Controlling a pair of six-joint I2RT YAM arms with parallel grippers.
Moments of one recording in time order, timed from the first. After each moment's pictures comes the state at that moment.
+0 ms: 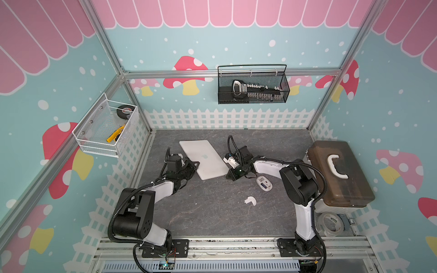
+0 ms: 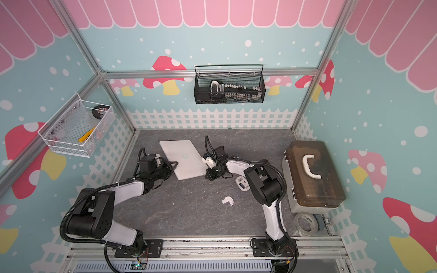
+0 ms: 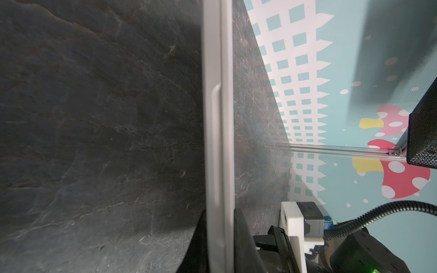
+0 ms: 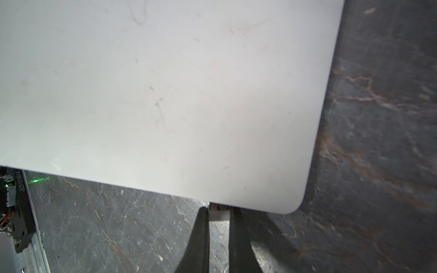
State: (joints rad) left arm -0.11 1.52 0.61 0.36 0.39 -1.06; right arm 0.58 2.05 1.34 -0.36 -0.49 0.04
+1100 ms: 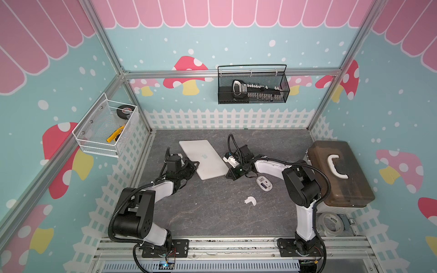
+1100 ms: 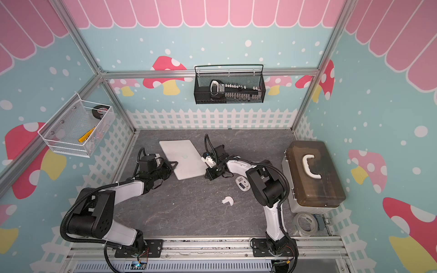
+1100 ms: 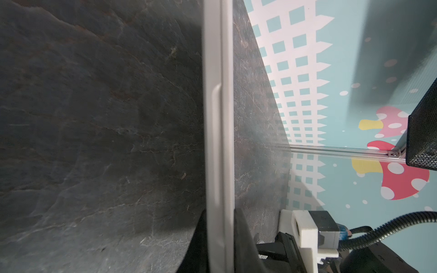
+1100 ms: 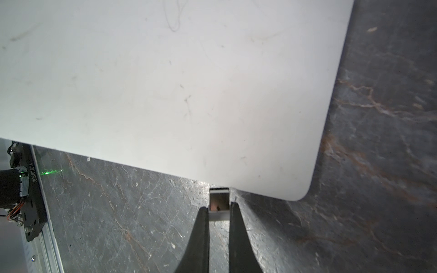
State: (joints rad) left arm -0.10 1.52 0.61 0.36 0.39 -1.06; right arm 0.58 2.02 1.34 -0.38 -0.50 0.02
